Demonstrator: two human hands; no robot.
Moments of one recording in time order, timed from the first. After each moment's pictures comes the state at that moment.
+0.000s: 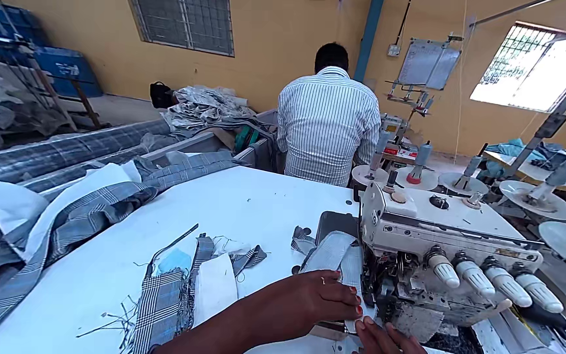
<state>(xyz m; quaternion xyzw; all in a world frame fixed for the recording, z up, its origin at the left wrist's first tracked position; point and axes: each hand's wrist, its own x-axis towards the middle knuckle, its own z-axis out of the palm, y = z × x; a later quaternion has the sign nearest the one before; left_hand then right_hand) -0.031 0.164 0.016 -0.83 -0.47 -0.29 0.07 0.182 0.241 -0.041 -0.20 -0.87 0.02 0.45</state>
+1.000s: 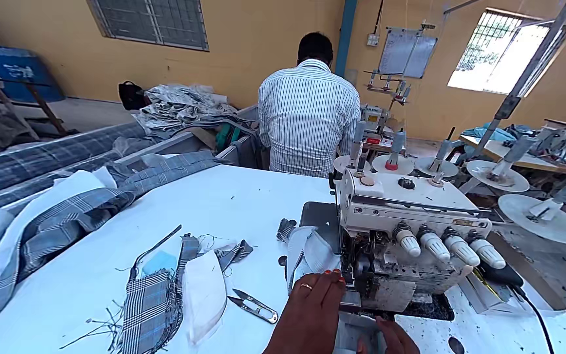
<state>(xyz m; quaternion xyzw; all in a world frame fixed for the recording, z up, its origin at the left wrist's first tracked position) 0.059 0.176 -0.015 -0.57 -0.69 -0.32 0.31 0.214 0.243 -0.064 -0.31 -0.84 0.05 0.44</state>
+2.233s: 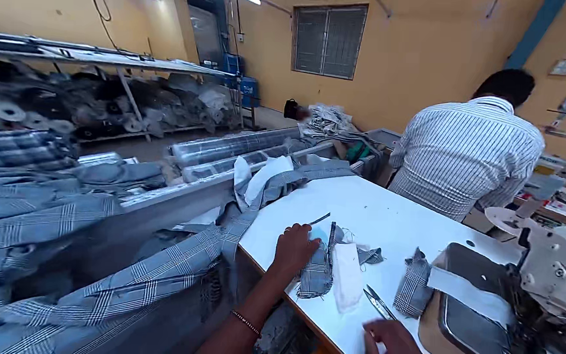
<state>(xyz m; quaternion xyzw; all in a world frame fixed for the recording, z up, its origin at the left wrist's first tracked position) -0.119 -0.024 -0.015 -0.13 -0.94 -0.30 -0.01 0.112 0.152 -0.013 0.05 -0.93 0.30 0.22</state>
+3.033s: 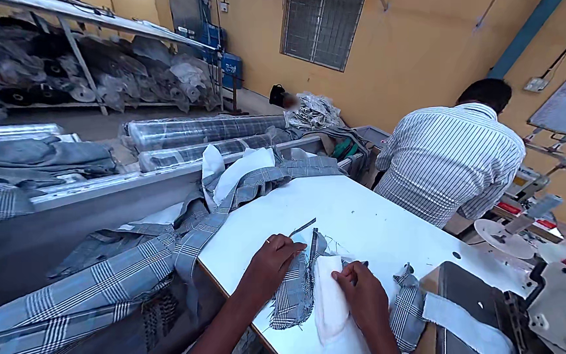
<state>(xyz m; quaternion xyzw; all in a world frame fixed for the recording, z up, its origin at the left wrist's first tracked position) -0.126 -0.026 -0.061 -0.32 -0.81 -0.38 0.32 -0.046 0.186 -0.018 -0.13 -0.95 0.29 0.07</state>
